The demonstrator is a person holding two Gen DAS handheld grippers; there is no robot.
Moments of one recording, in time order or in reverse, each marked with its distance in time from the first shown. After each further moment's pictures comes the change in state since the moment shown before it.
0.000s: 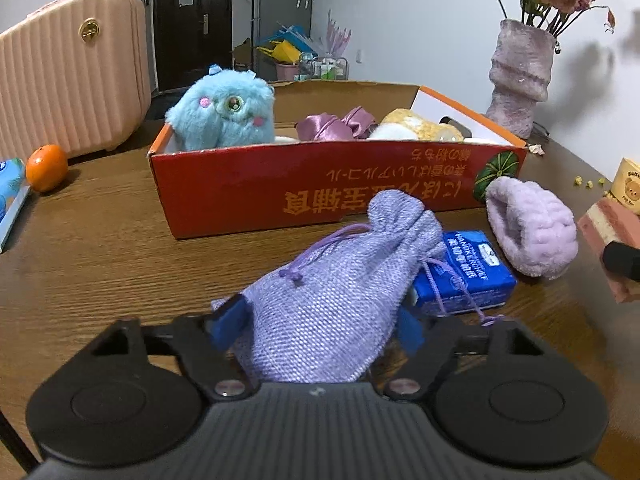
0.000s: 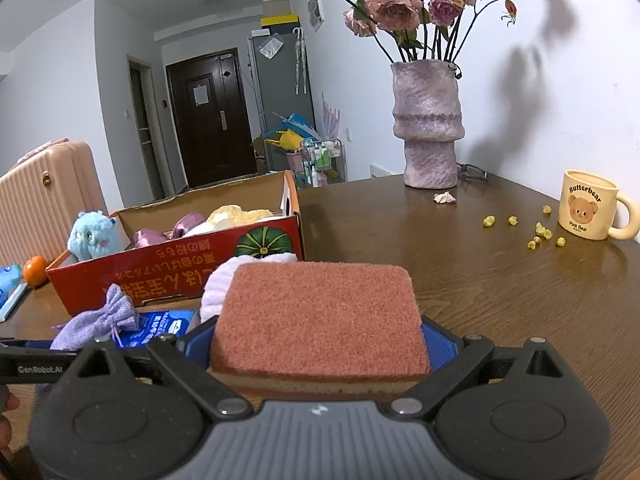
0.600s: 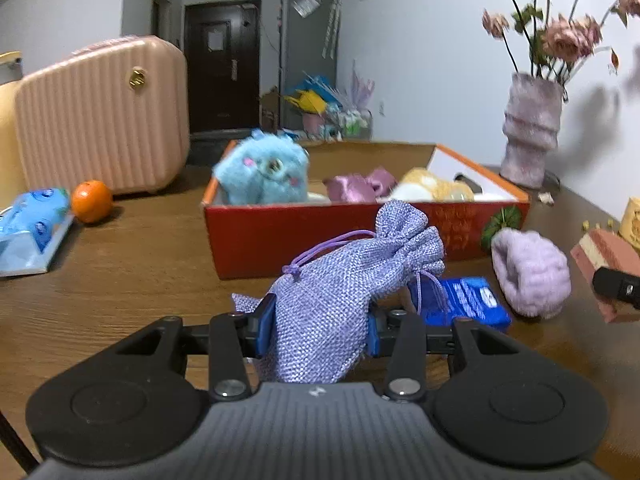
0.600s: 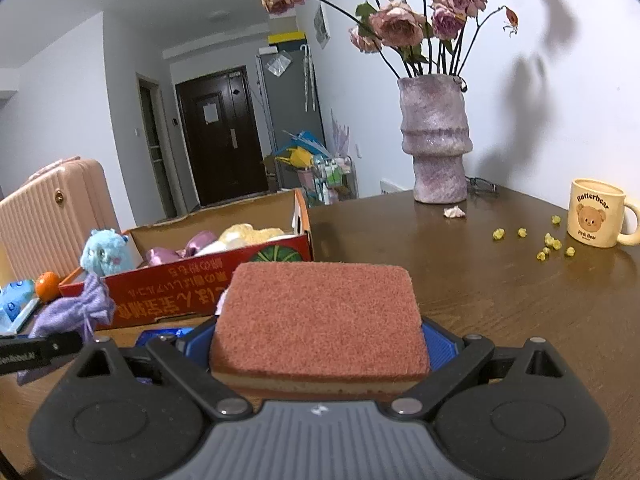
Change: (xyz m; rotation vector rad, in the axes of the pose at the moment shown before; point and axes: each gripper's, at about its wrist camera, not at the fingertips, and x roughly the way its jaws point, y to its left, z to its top) left arm -0.042 0.002 -0.002 -0.040 -0.168 0.085; right arm -0.005 -0.001 0.001 0.011 -0.066 0.044
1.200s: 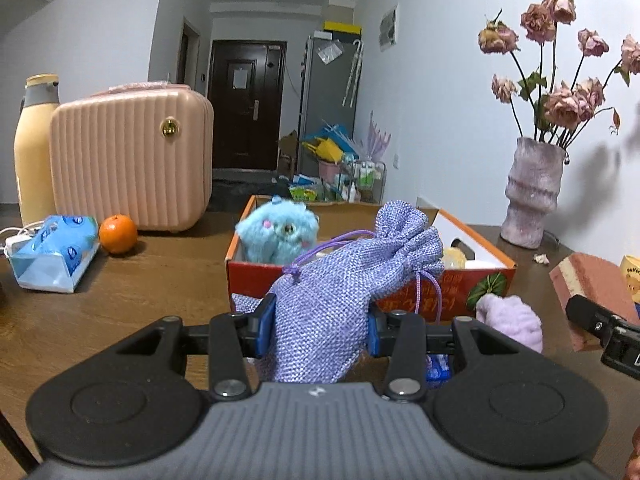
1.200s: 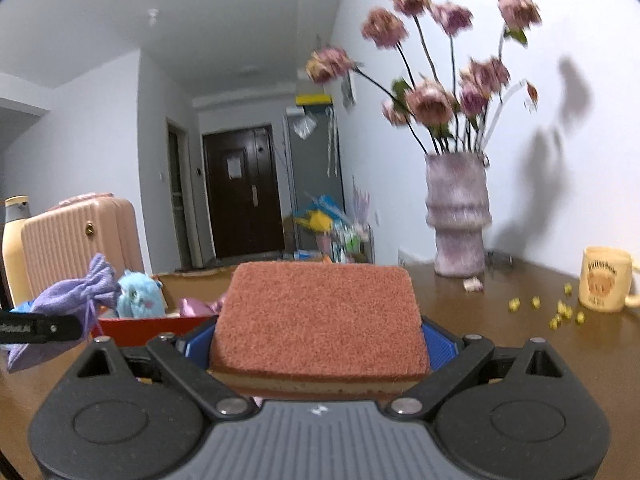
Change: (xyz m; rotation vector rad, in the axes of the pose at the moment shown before) left arm -0.042 -0.005 0.015 -0.071 -0.144 0.030; right arm -0.023 0.025 0.002 -0.085 -0.221 0.042
